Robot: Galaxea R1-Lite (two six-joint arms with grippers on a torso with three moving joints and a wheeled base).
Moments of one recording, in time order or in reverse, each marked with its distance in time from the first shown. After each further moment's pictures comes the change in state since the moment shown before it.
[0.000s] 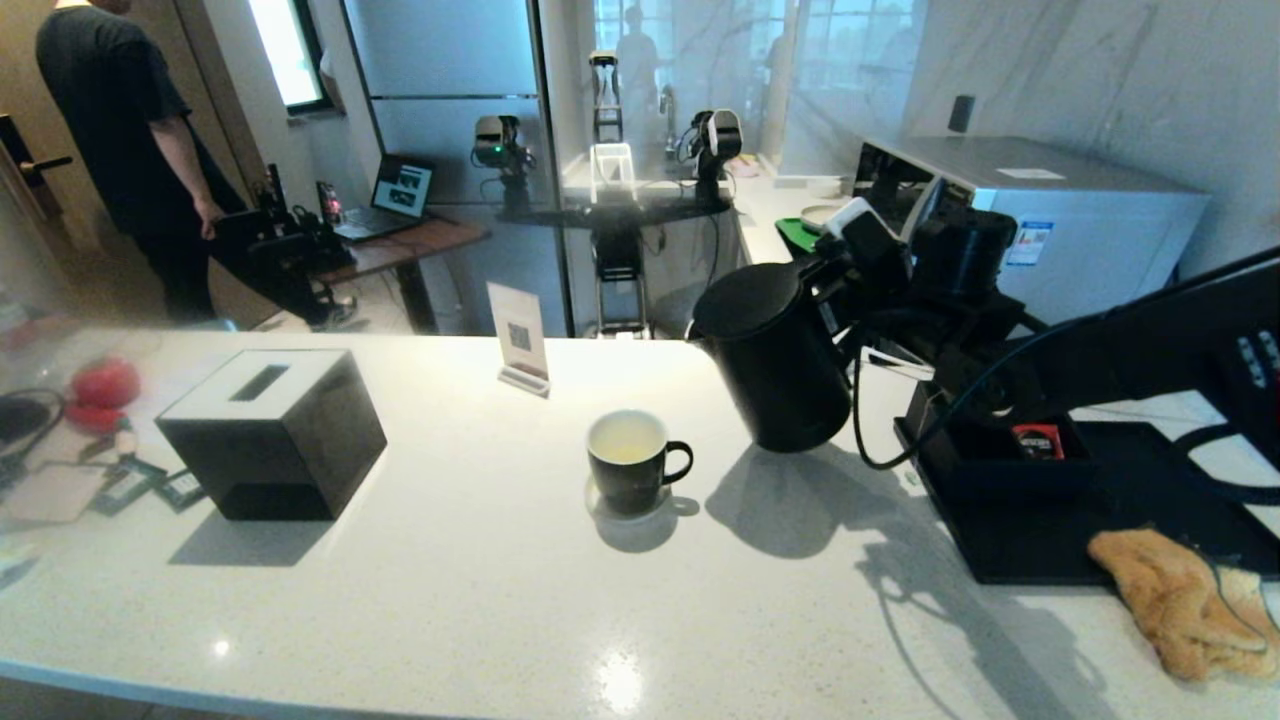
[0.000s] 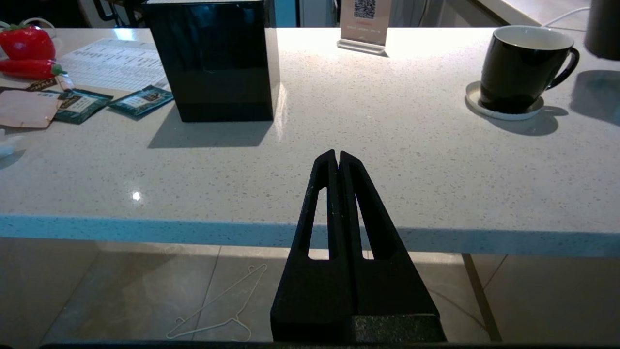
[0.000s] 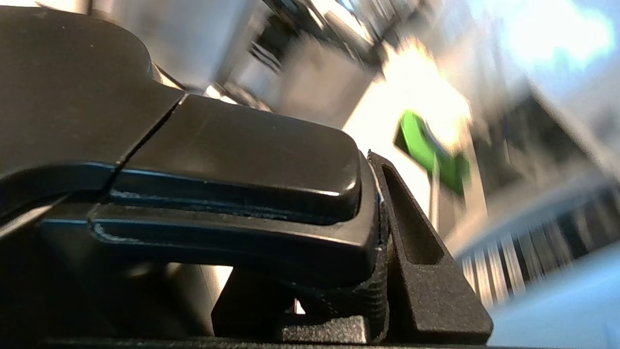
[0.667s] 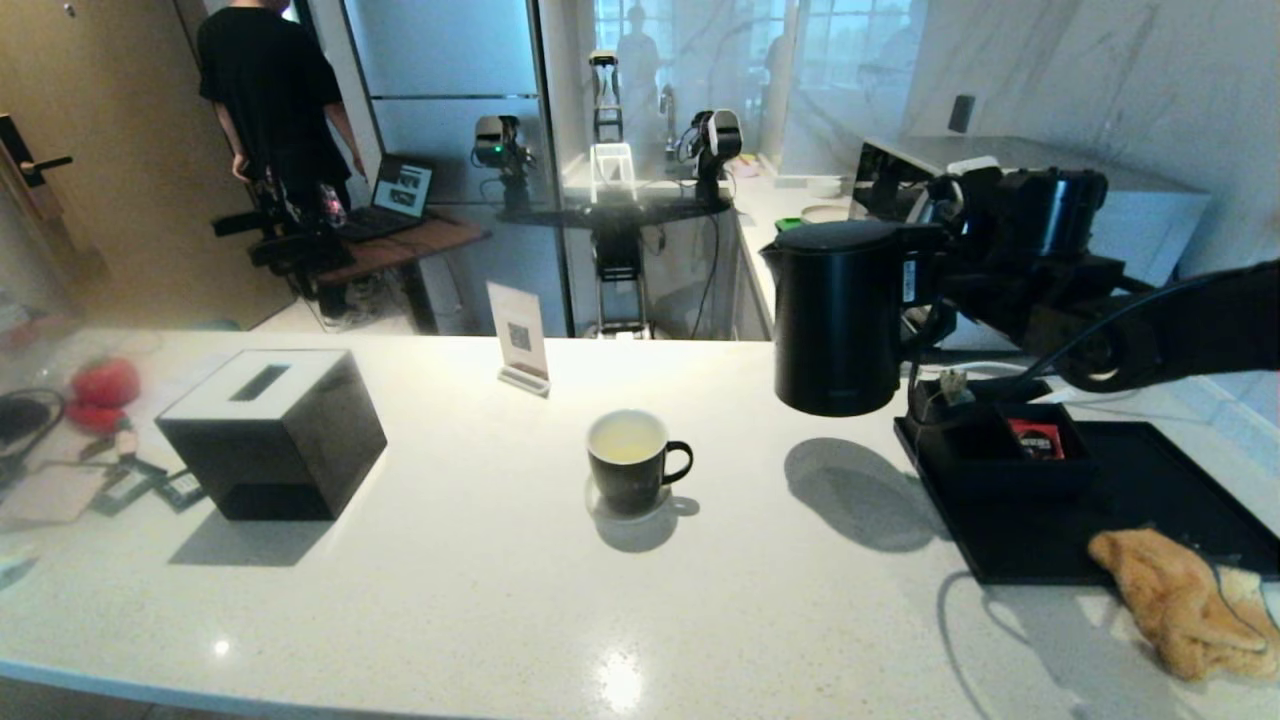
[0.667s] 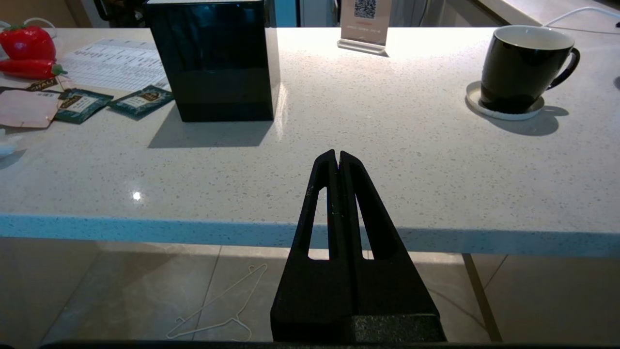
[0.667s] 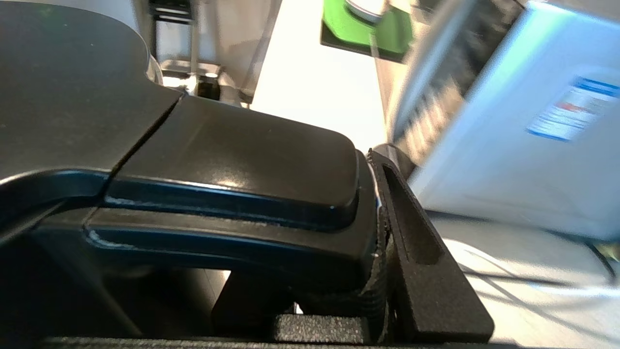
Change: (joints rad) left arm 0.000 0.000 0.000 0.000 0.000 0.000; right arm -0.099 -0.150 0.044 0.223 -0.226 0.366
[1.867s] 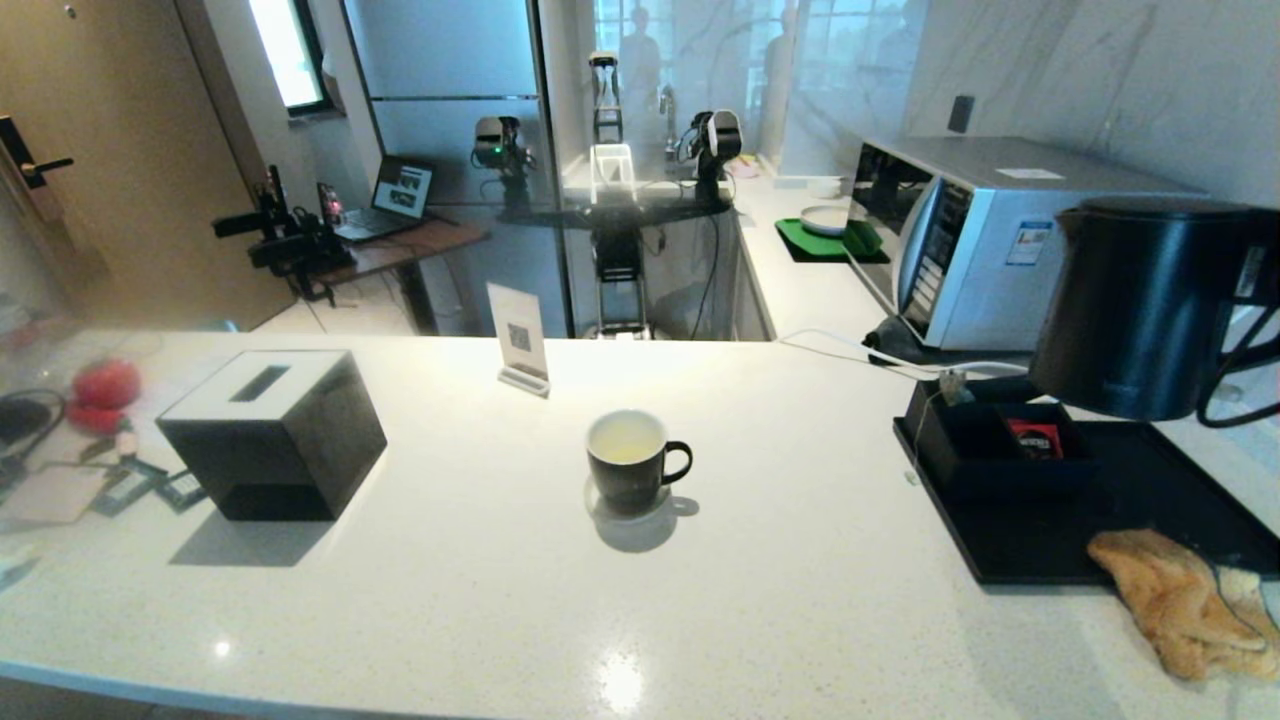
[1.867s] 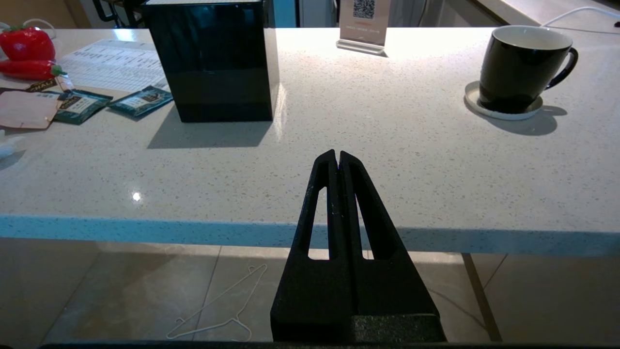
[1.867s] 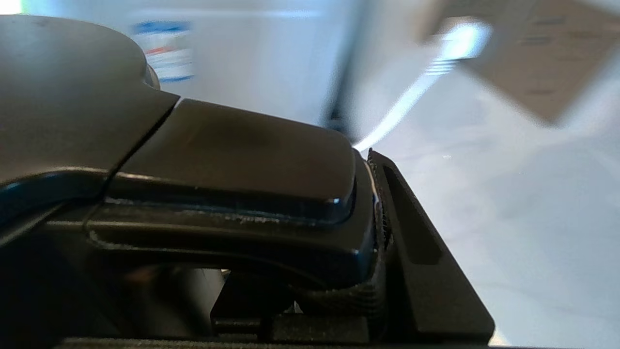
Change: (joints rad) left arm 0.000 0.000 0.000 0.000 0.000 0.000; right arm -0.531 -0.293 0.285 -0.036 -0.008 0.018
